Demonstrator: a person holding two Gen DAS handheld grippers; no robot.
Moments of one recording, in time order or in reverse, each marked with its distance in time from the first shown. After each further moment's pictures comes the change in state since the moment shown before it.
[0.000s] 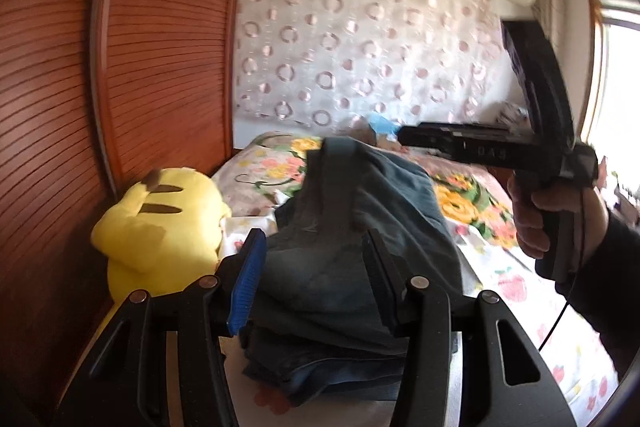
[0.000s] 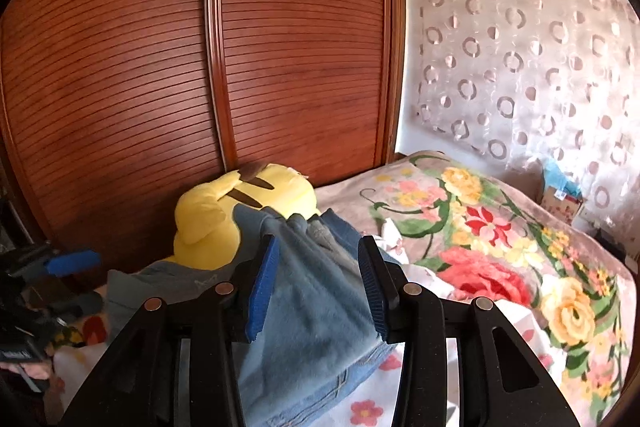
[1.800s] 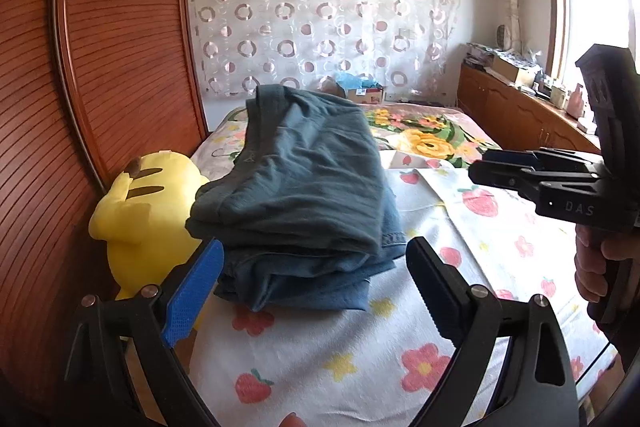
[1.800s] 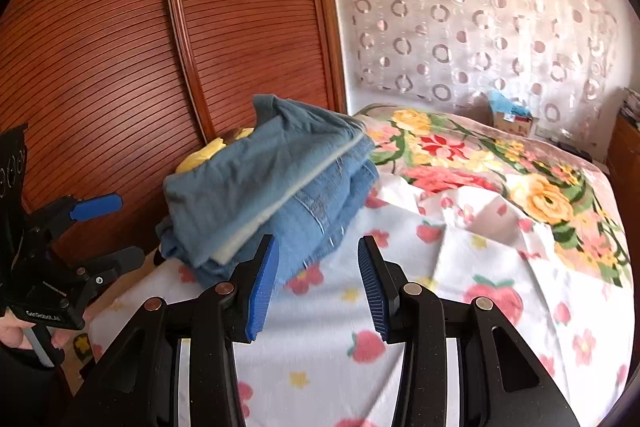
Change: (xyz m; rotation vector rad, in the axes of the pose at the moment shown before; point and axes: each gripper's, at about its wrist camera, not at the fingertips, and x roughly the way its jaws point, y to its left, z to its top) left arm -0.045 -0.035 -0.039 0.157 0.109 -0.053; right arm -0.132 0.095 -0.092 0.231 0.049 -0.164
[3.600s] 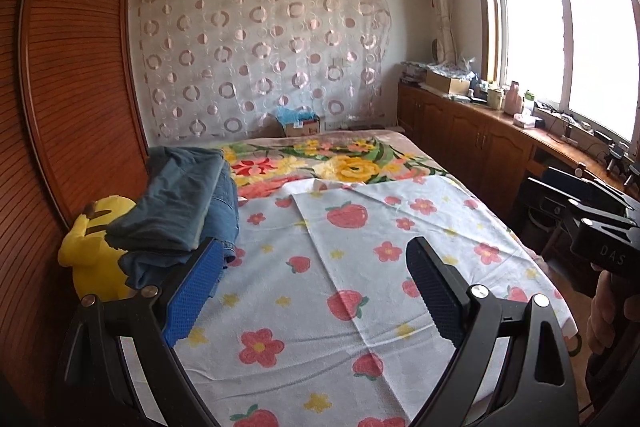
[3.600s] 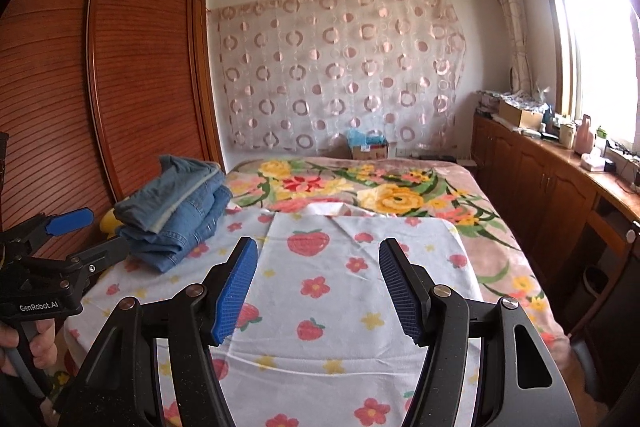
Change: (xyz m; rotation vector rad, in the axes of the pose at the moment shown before) left arm -0.108 -0.152 -0.014 0.100 -0.127 -0.127; right arm -0.187 0.098 -0.091 0.167 -0.239 -0.433
